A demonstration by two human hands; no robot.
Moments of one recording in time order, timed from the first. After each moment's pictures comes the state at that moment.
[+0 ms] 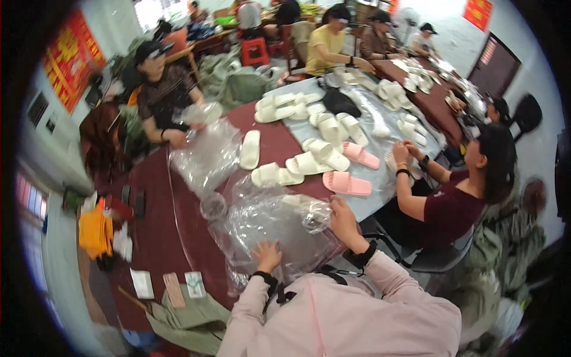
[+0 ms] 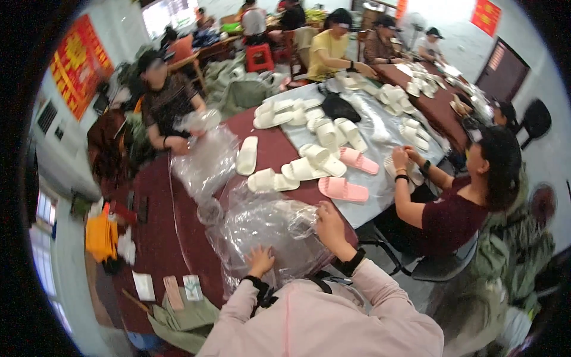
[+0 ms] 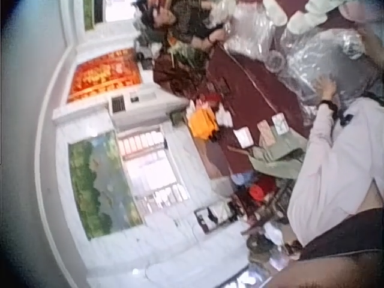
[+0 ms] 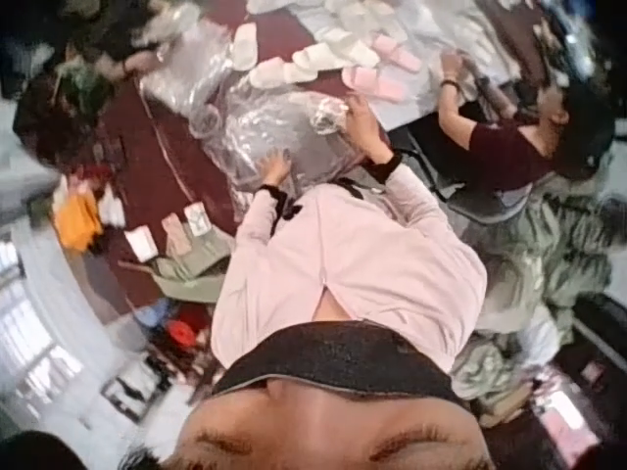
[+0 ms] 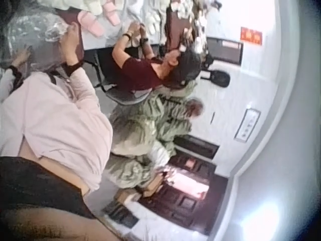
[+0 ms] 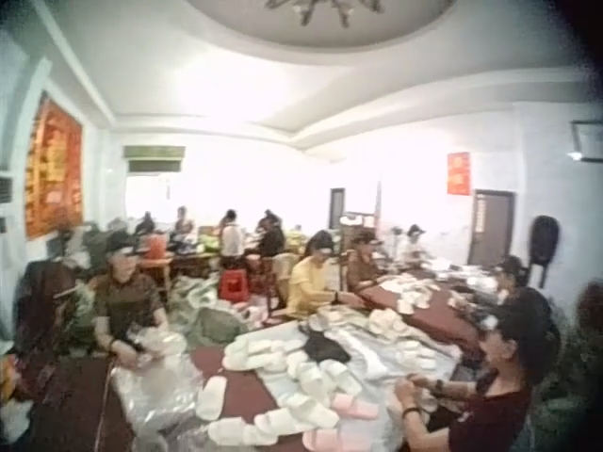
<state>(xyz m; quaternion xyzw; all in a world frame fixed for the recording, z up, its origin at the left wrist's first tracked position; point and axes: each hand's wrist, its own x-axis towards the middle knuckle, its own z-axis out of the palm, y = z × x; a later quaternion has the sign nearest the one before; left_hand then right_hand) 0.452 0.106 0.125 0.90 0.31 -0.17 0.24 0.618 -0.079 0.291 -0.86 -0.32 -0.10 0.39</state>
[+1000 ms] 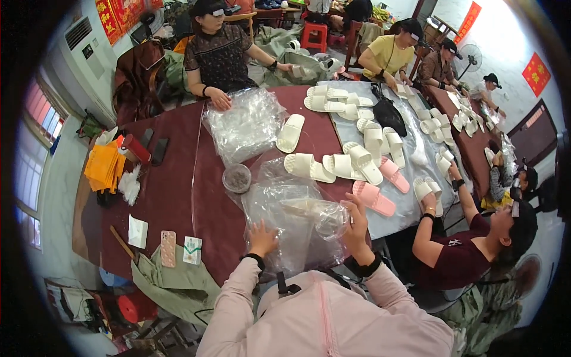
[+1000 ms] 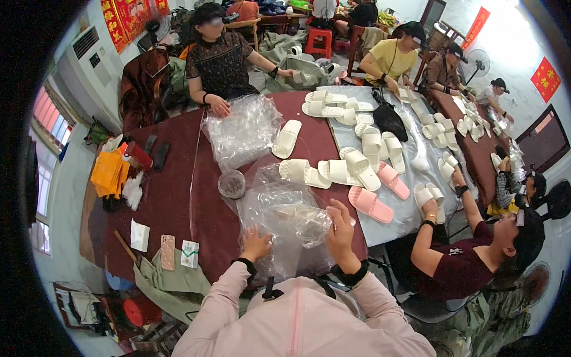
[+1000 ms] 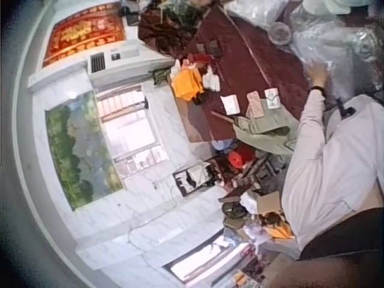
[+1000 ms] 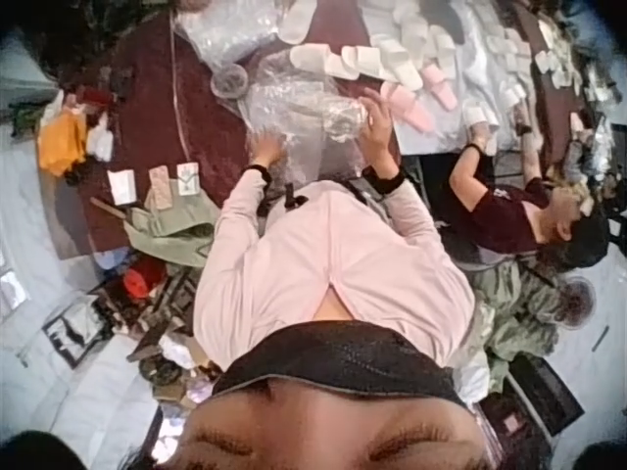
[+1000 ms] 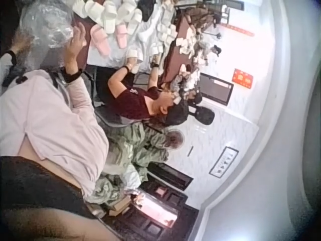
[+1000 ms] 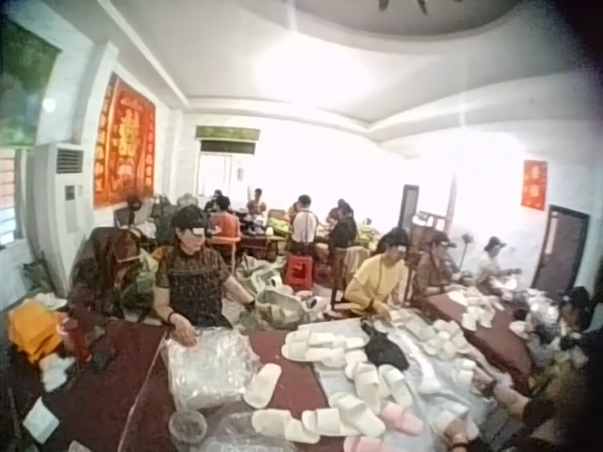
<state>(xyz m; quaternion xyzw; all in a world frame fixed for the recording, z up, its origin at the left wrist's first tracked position) 0.416 0.147 0.108 0.92 0.33 -0.11 0.19 0.604 -0.025 0.331 -0.75 -0.42 -0.06 0.51</state>
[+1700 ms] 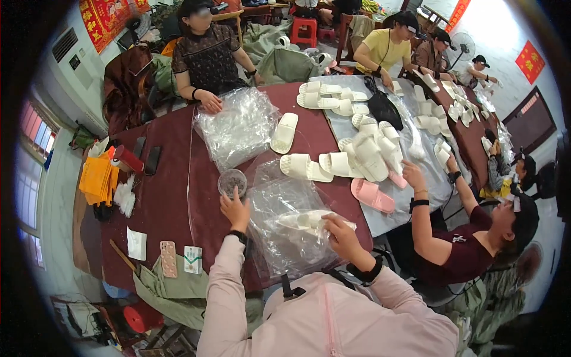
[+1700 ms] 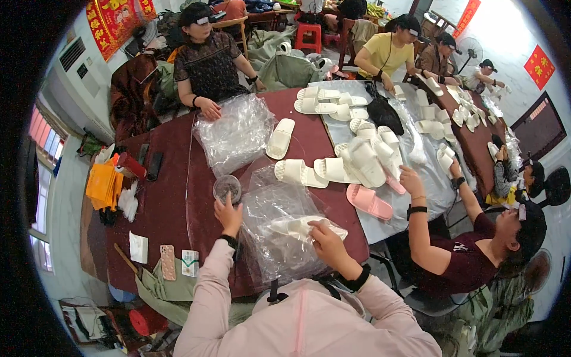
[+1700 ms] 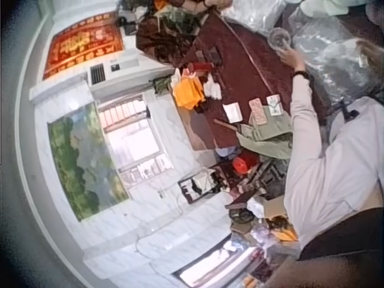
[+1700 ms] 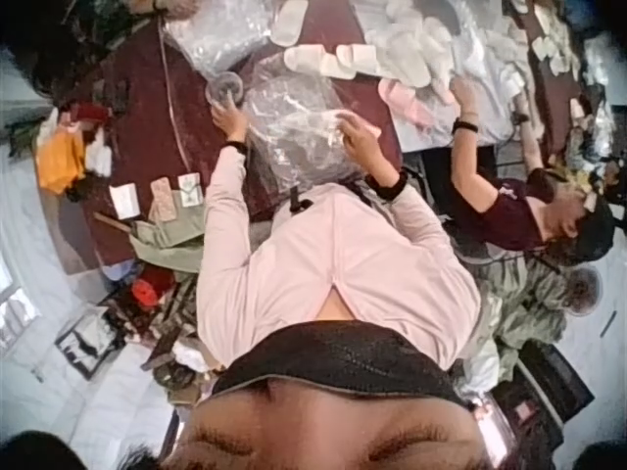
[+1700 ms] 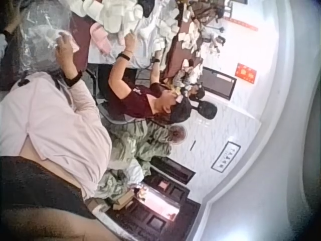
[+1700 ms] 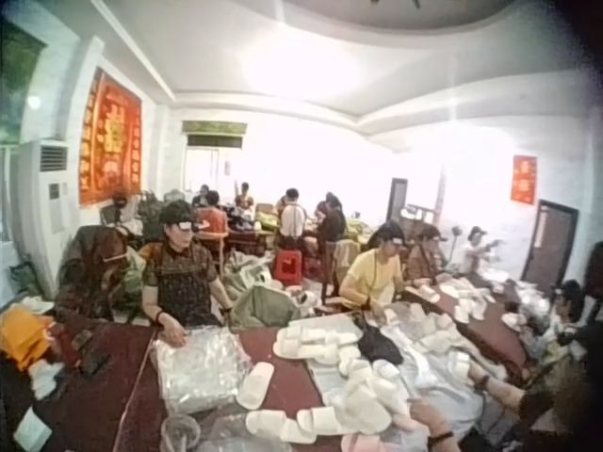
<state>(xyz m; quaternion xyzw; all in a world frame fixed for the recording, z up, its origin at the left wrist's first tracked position) 0.468 0.254 0.162 0.83 0.51 0.15 0.15 0.602 -0.034 0.300 -0.77 -0.51 0.09 0.38</state>
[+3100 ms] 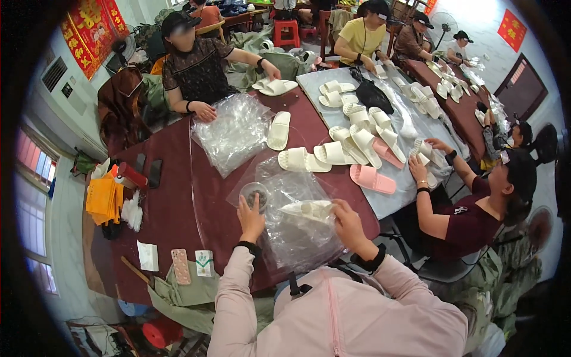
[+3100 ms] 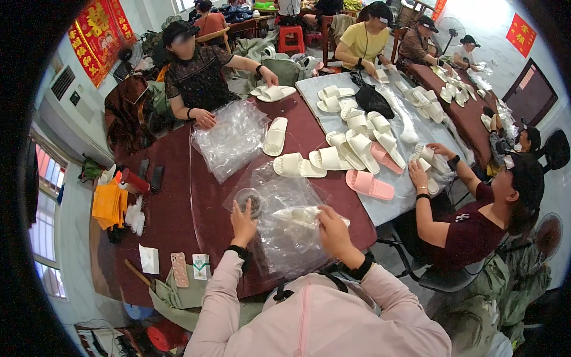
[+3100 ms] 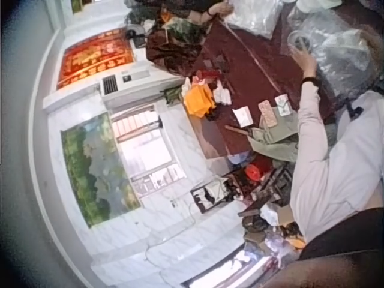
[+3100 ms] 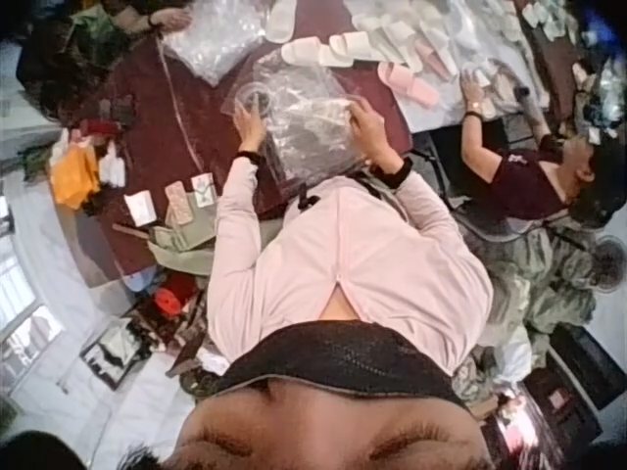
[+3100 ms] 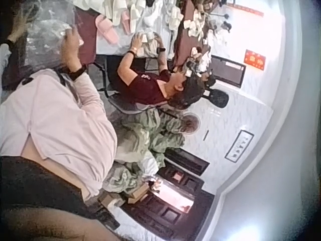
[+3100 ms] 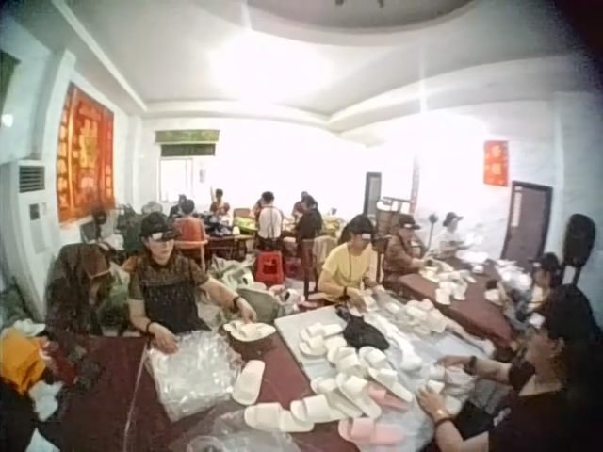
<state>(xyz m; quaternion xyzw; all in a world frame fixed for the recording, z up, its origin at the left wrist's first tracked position) 0.438 0.219 0.168 0.92 0.35 0.04 0.15 0.571 -0.040 0.305 -0.80 -0.44 0.06 0.40</state>
